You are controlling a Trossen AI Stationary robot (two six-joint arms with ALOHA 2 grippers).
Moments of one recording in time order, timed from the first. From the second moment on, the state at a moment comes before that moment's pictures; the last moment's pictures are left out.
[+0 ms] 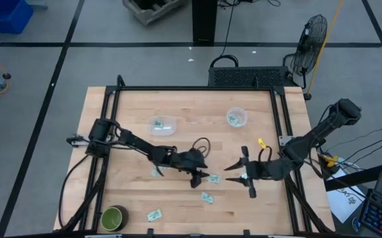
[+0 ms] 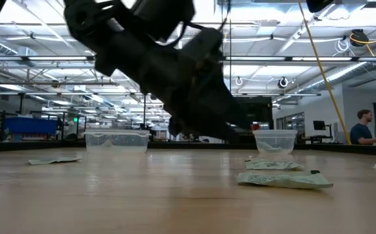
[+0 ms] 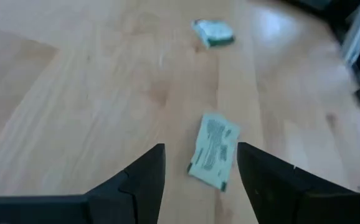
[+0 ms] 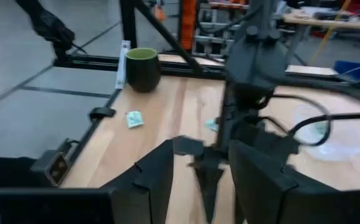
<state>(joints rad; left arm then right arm) -0.20 2.03 1.08 0.37 -0.02 -0.45 0.66 1.11 0.66 0.15 0.54 0.15</state>
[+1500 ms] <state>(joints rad) -0.26 2.17 1.29 0.09 -0.16 -0.29 0.67 1.11 0.59 0.23 0.55 0.18</state>
